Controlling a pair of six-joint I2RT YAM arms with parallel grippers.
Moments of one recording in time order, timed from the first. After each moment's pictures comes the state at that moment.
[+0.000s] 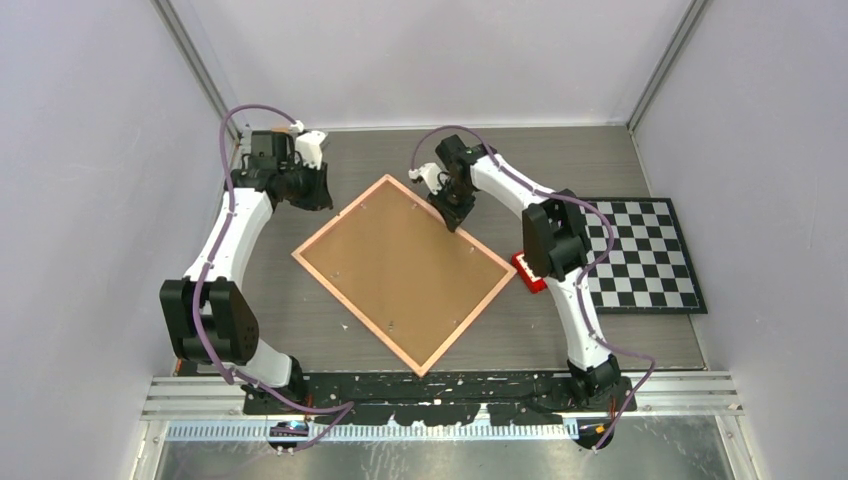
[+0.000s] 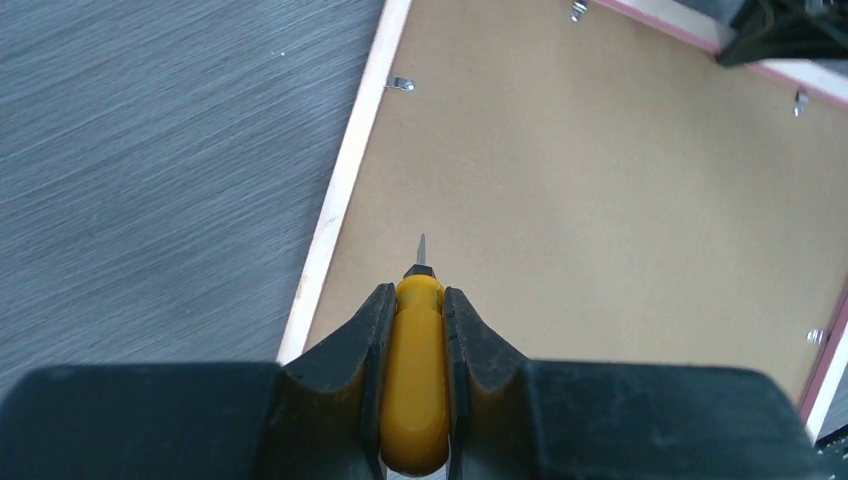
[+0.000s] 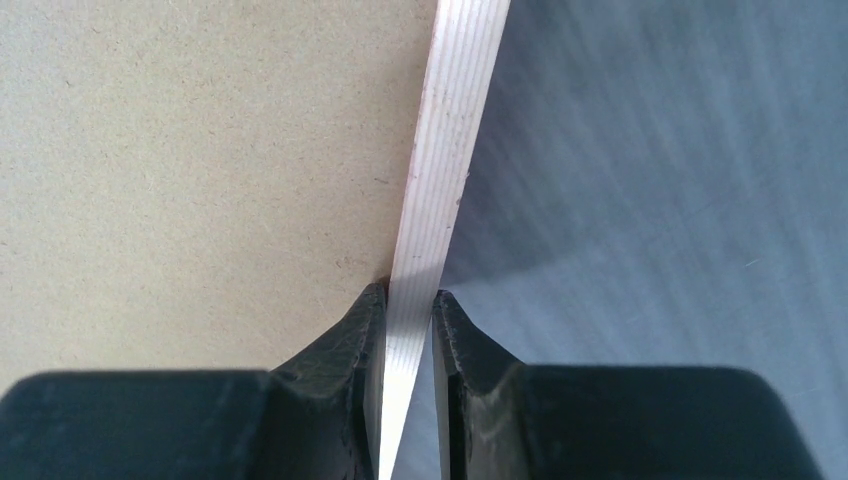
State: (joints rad) left arm -0.03 1.52 1.35 -0.67 0.37 0.21; right arm 0.53 2.32 1.98 -0.97 -0.21 -0.41
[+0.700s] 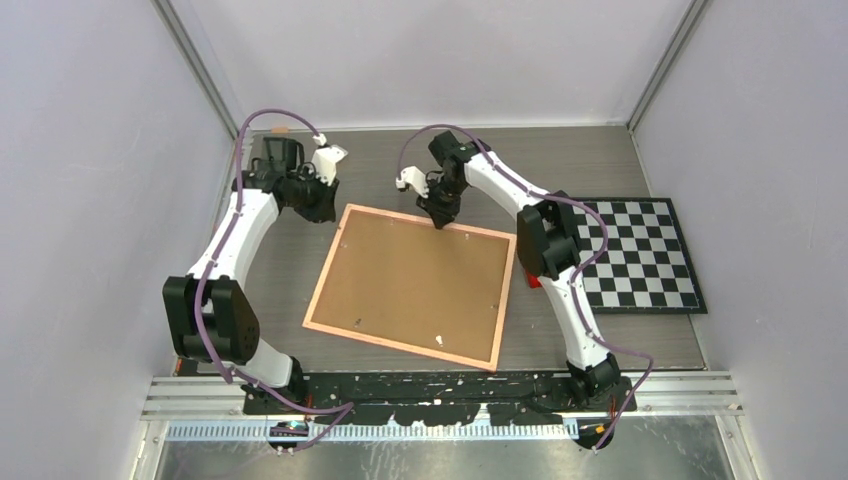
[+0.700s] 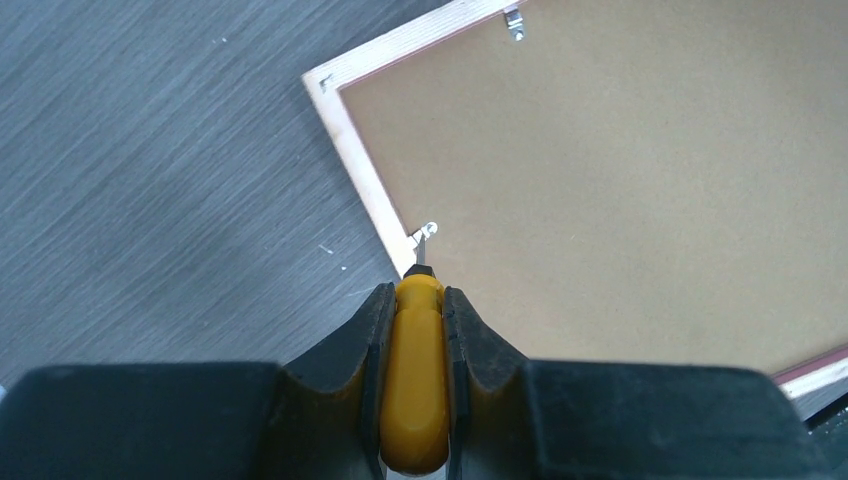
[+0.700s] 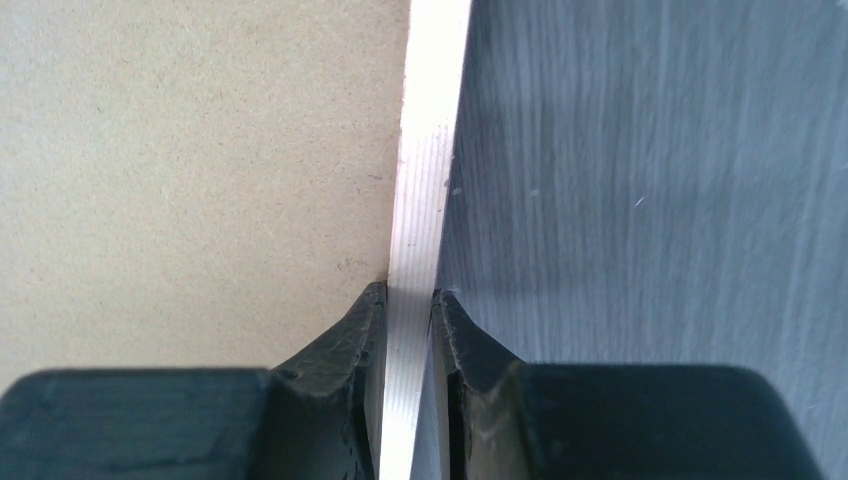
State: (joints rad) left arm -0.07 1.52 1.33 -0.75 0.40 0.47; right arm 0.53 2.40 2.15 -1.04 -0.40 -0.84
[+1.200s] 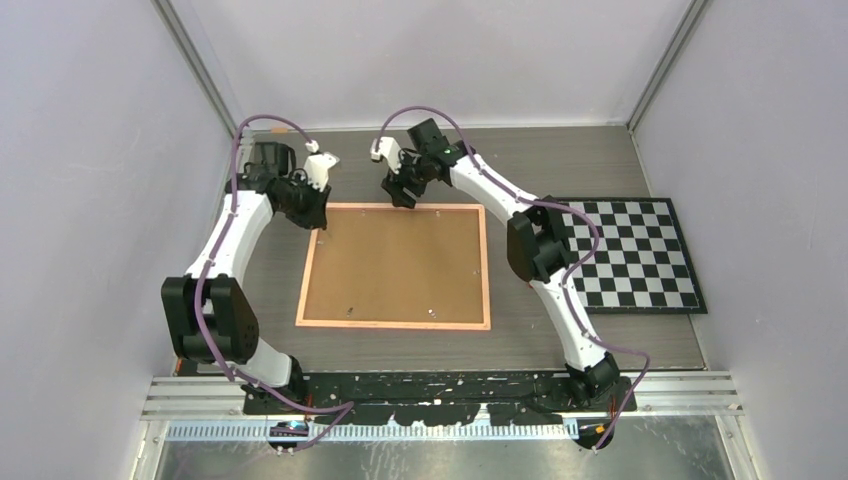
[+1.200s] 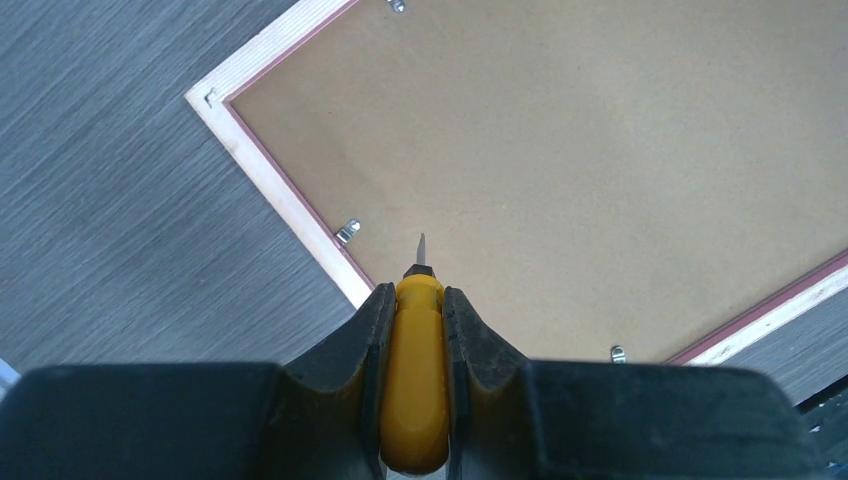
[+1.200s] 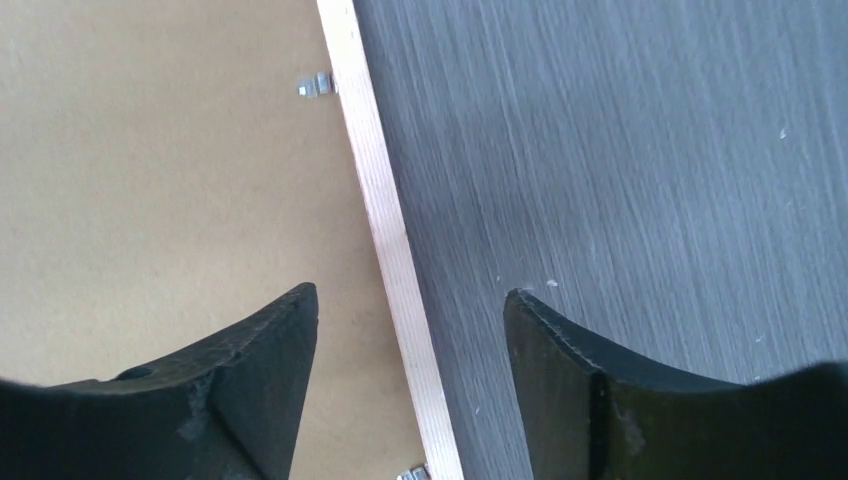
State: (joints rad) left arm -0.02 1.52 1.30 -0.81 0.39 0.50; right arm 0.59 2.45 2.26 -0.65 -0.44 -0.62
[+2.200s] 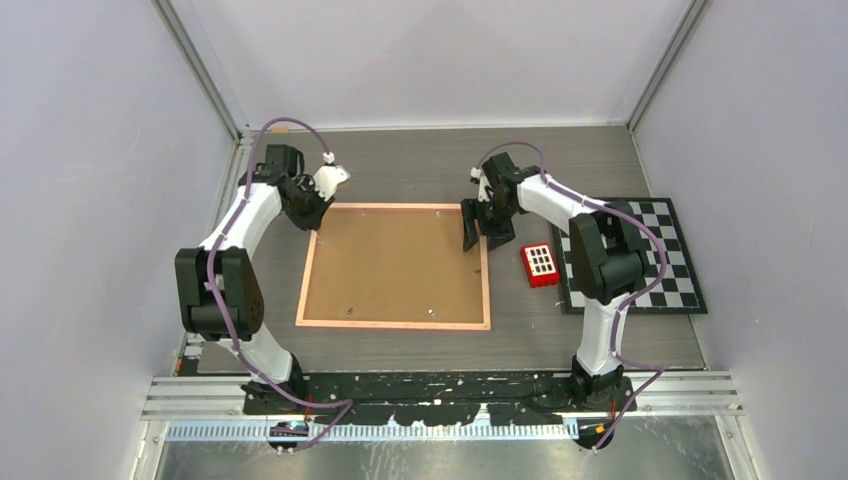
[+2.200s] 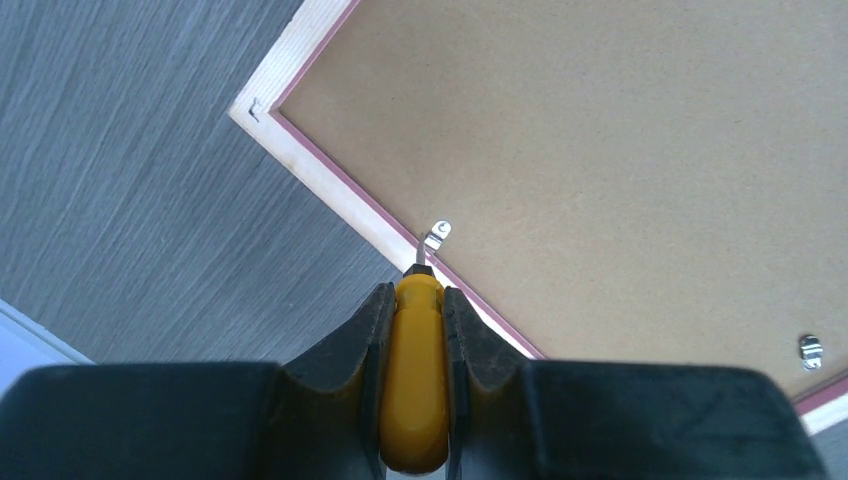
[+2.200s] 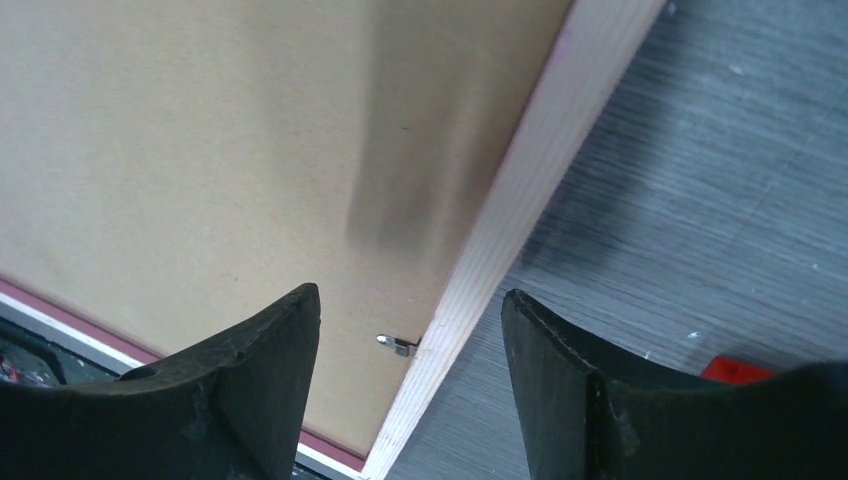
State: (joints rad) left arm -0.02 1.66 1.31 -0.76 0.29 0.79; right arm 0.38 1.96 1.45 -0.74 -0.29 0.20
